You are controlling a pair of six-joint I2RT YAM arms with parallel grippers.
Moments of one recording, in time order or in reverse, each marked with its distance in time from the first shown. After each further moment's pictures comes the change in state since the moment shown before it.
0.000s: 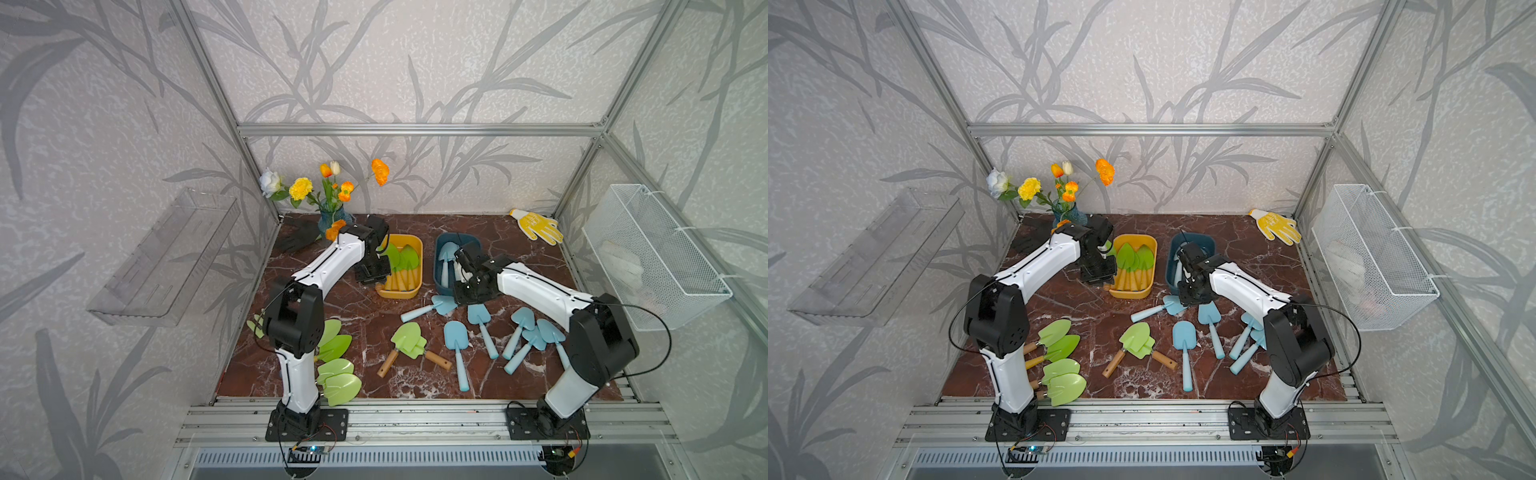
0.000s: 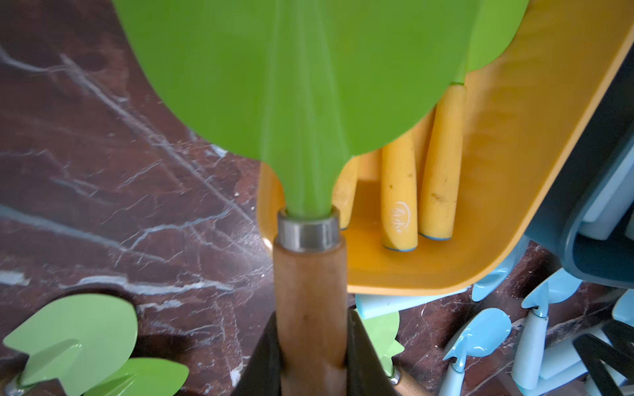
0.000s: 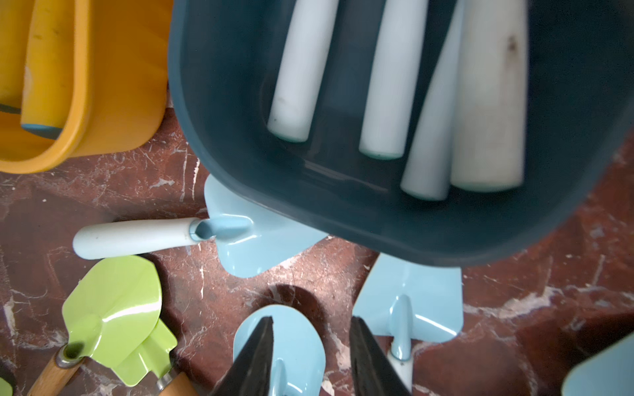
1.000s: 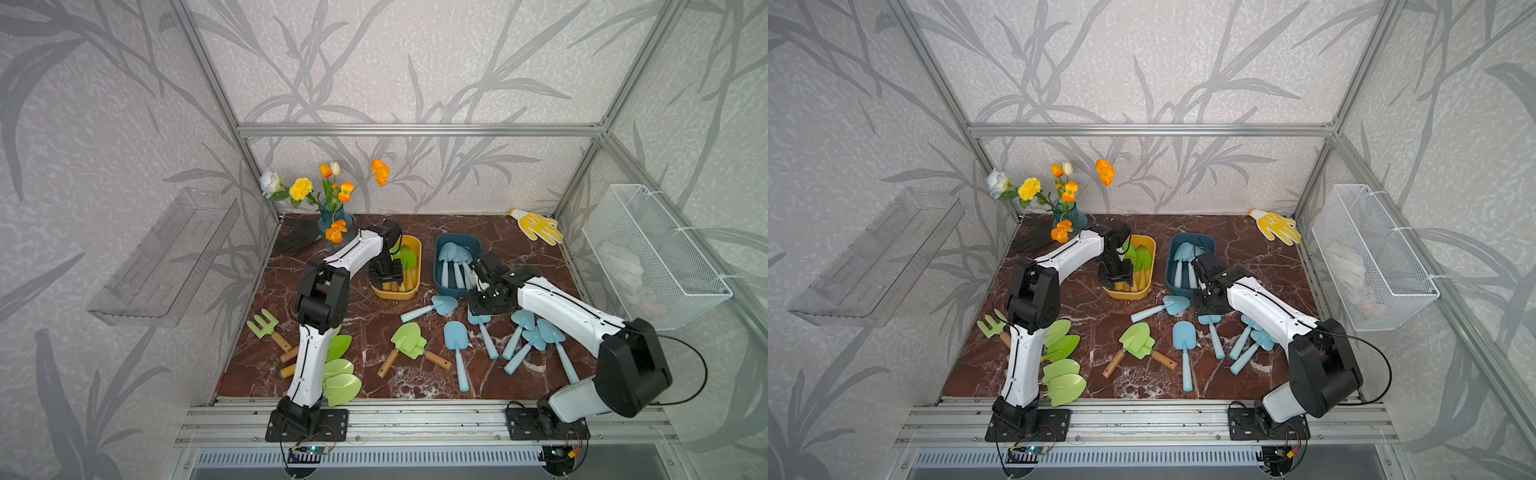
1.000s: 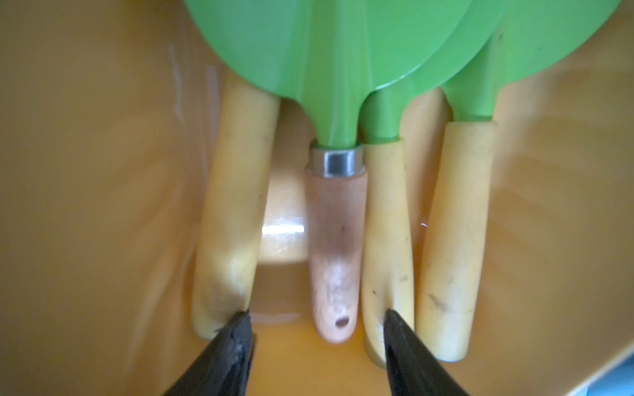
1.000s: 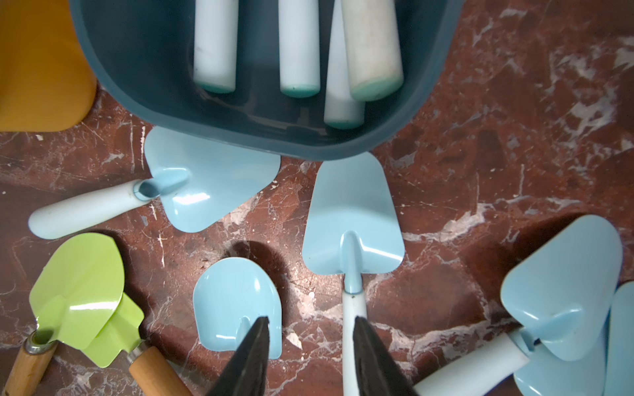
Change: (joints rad) left arm -0.014 0.234 0.185 -0.029 0.028 0.049; right arm -0.026 -0.178 -0.167 -0.018 0.042 0.062
